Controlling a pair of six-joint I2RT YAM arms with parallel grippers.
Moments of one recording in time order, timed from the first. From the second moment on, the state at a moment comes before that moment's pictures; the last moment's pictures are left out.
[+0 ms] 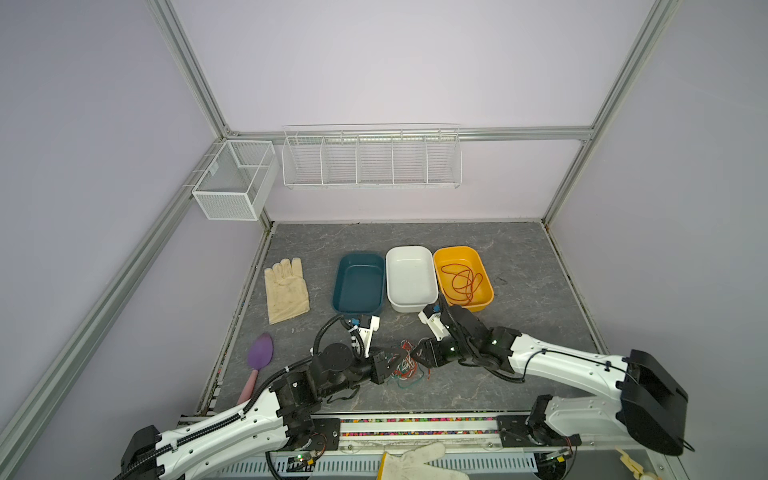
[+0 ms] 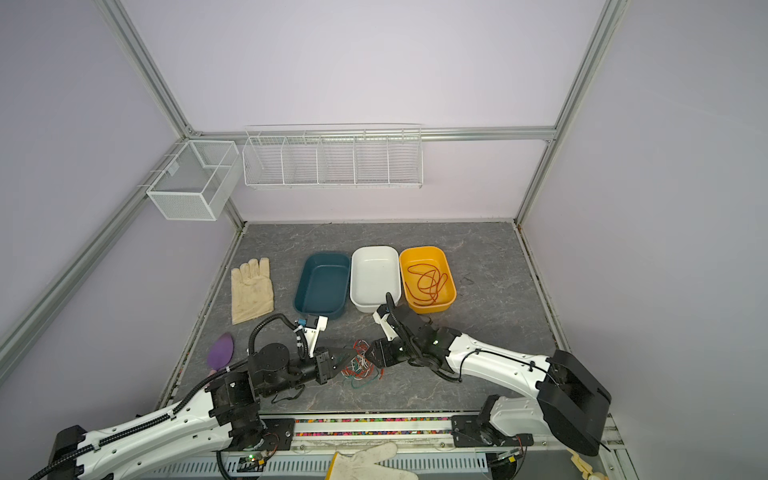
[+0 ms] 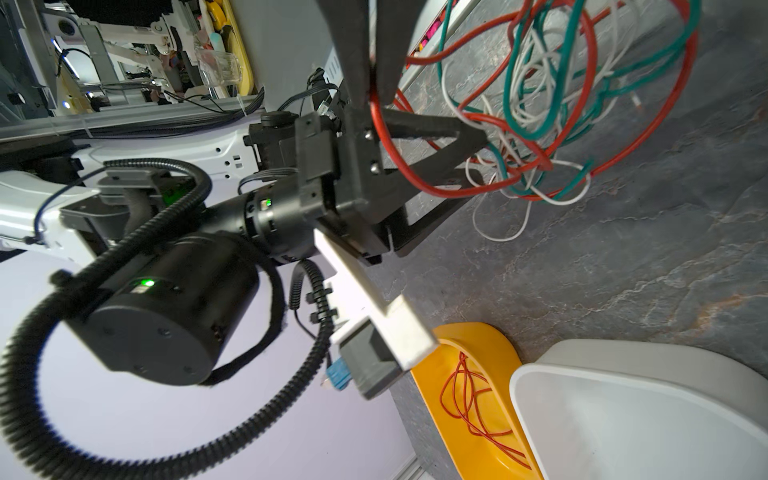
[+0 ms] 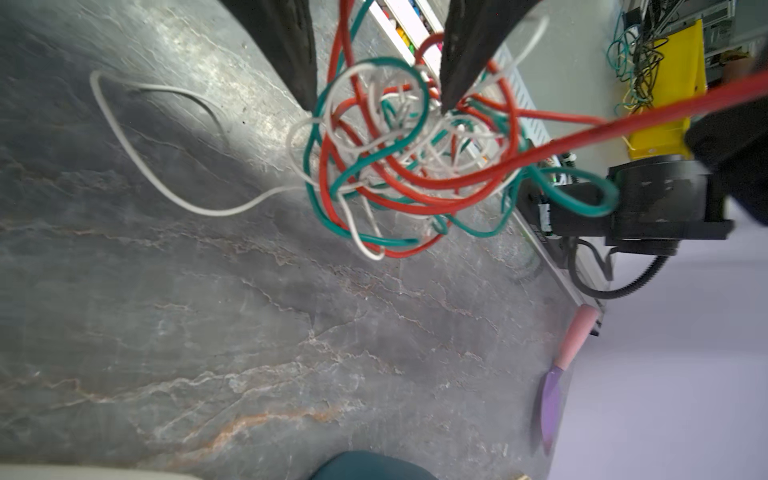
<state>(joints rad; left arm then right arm) -1.10 0.63 0.35 0.03 0.09 -0.94 0.96 1.32 0.70 -0.22 -0.29 0.66</state>
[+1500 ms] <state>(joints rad) -1.10 0.45 0.94 -0.46 -0.01 -0.65 0.76 1.35 0.61 -0.28 -0.09 0.69</state>
